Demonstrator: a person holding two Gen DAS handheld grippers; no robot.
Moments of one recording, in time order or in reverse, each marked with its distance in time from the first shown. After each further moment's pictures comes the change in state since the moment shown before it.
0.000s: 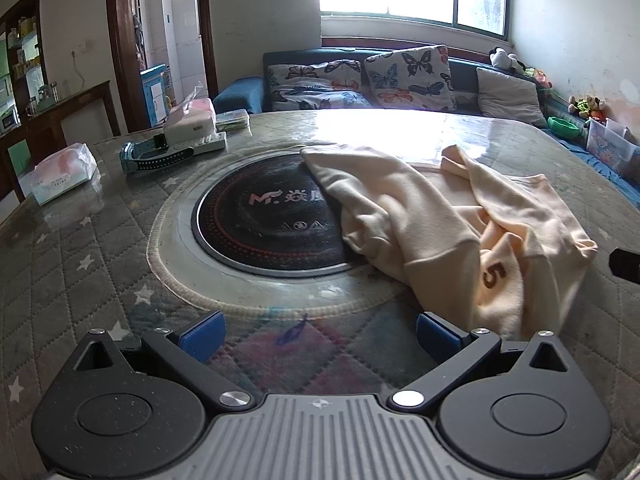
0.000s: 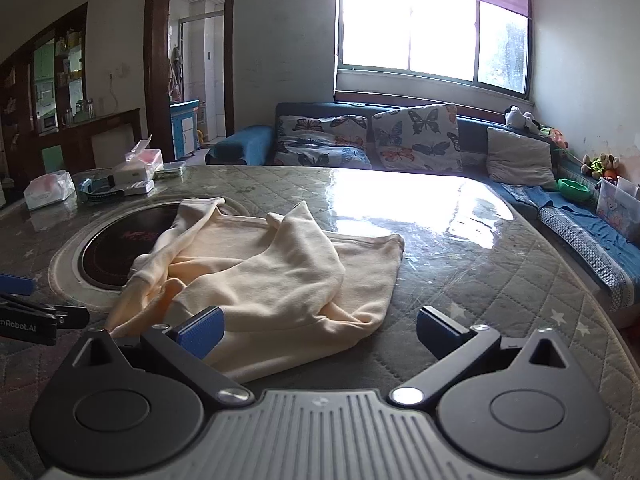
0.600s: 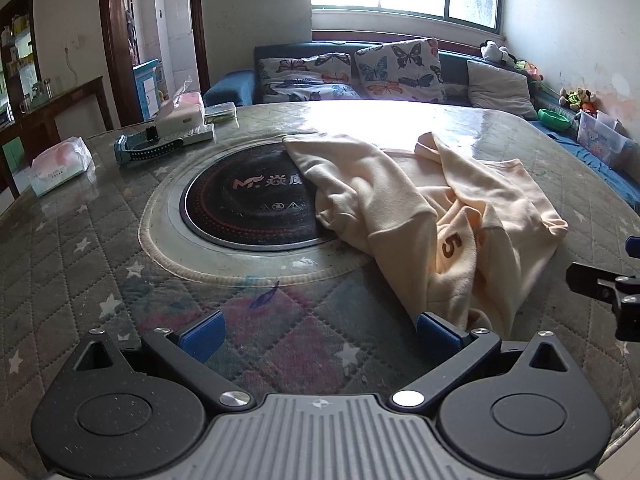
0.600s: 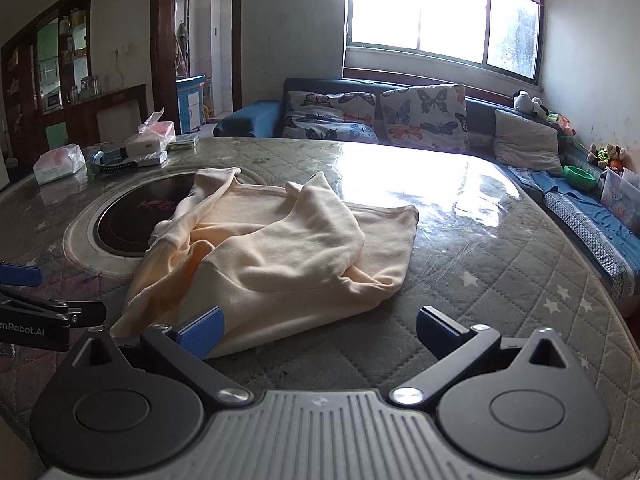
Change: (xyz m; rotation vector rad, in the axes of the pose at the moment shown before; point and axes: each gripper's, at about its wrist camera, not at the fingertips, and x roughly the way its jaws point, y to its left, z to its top) left arm -0.025 -0.029 -0.019 0.005 0.023 -0.021; right arm -0.009 0.016 -0.008 -0.008 0.087 0.018
